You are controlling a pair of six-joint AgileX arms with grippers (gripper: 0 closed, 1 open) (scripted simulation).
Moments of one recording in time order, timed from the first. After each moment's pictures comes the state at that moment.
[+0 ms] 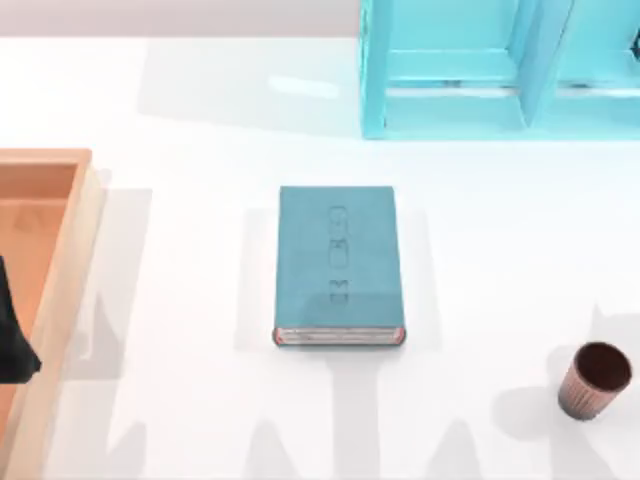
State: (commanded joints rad) left arm 0.00 0.00 0.00 0.00 0.00 0.00; right arm 0.07 0.22 0.17 -0.20 0.00 -0.18
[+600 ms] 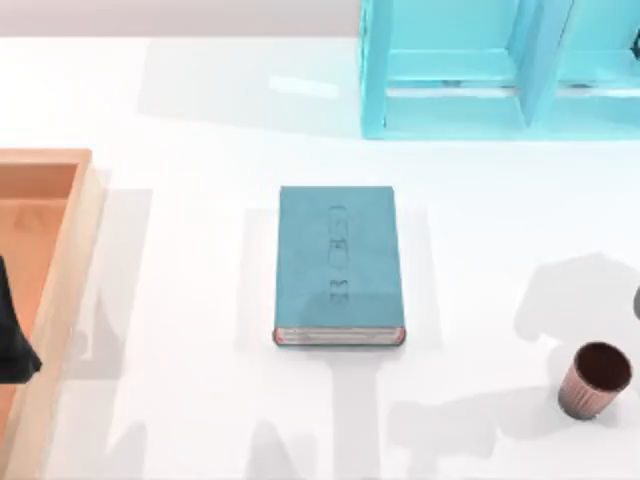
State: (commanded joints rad) left arm 0.00 0.00 0.00 0.00 0.00 0.00; right arm 0.29 0.98 0.77 -0.88 0.00 -0.79
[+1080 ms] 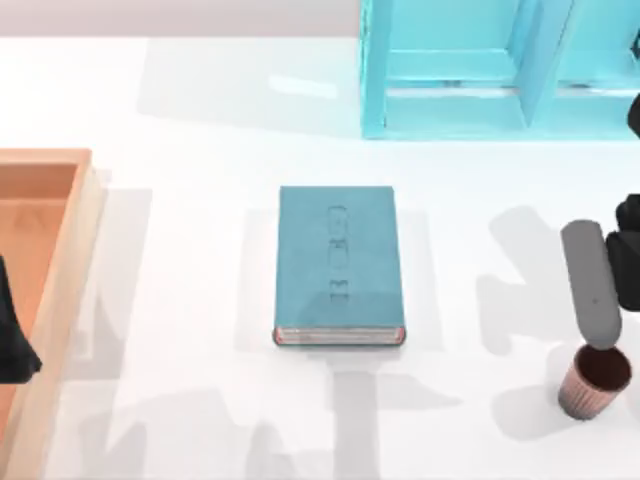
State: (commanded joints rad) left arm 0.00 0.00 0.00 0.00 0.00 0.00; right arm 0.41 1.40 1.11 -1.25 0.00 -1.12
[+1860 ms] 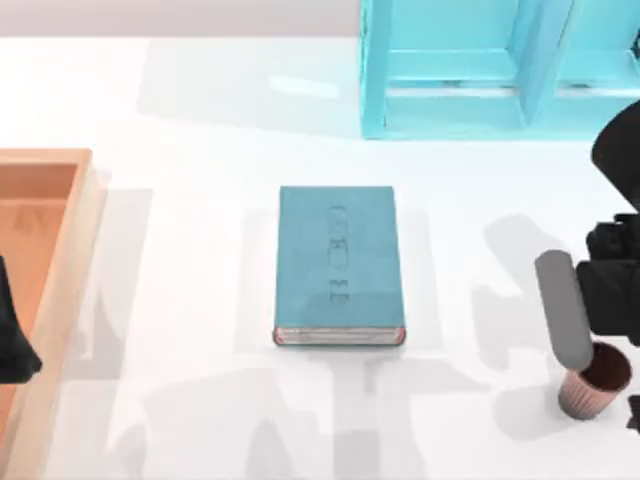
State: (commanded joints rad) left arm 0.00 0.00 0.00 0.00 0.00 0.00; right arm 0.42 1.47 1.01 -1.11 0.00 -1.14
